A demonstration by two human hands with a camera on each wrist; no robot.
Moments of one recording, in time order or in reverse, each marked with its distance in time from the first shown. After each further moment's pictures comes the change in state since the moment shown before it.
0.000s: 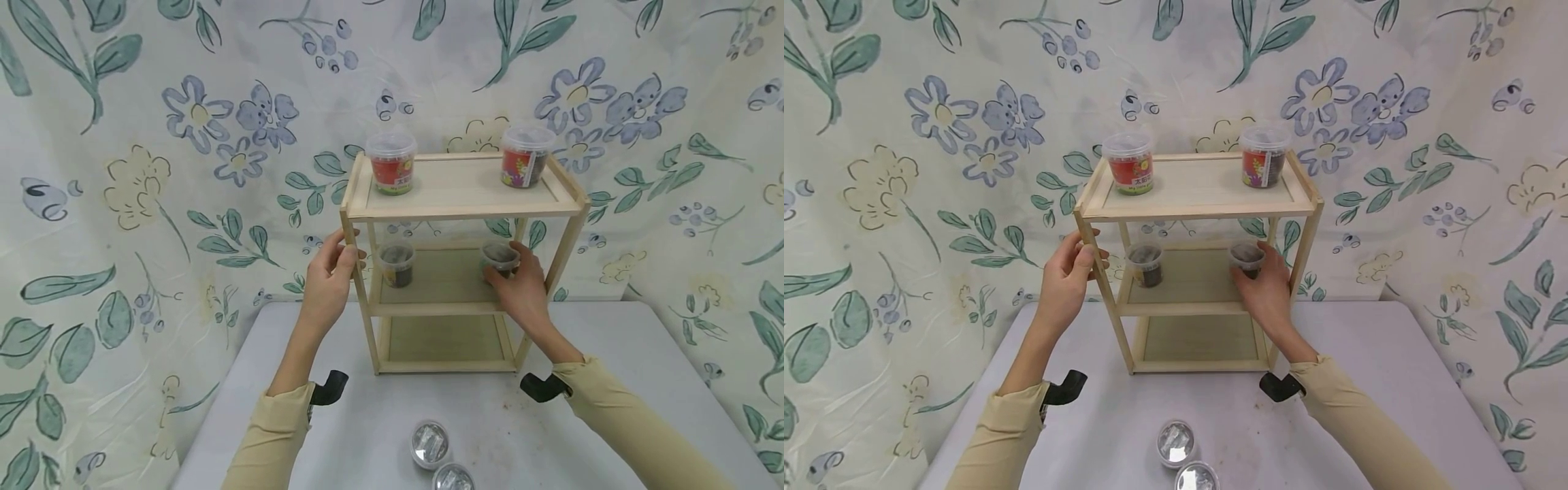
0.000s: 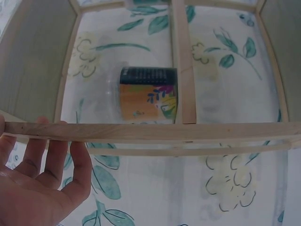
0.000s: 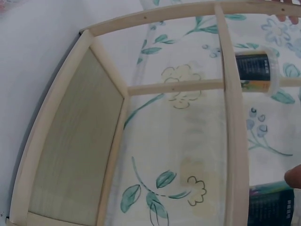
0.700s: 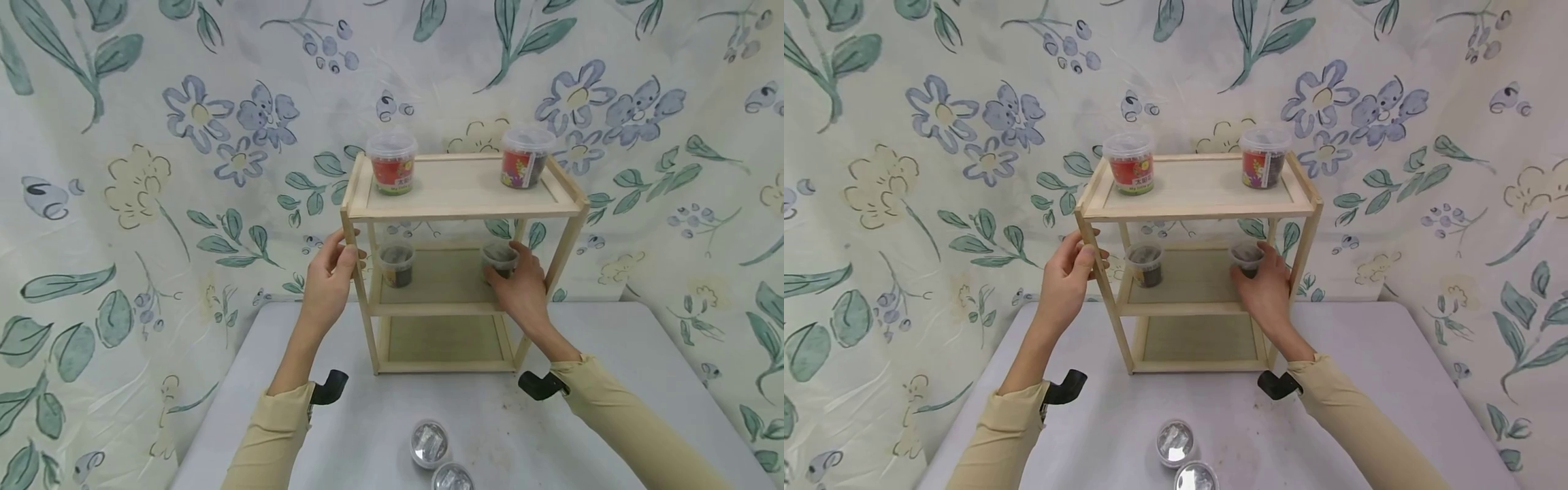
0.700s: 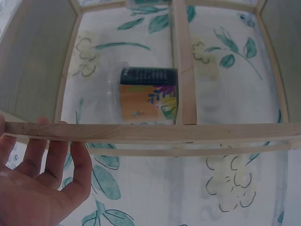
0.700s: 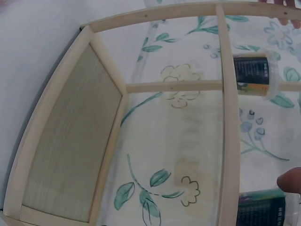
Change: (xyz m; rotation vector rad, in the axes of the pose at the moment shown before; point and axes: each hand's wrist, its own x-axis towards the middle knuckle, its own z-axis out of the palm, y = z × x) left_hand 0.000 0.000 -0.001 0.000 -0.003 0.009; right_hand 0.000 -0.005 -0.002 -0.058 -0.010 0.020
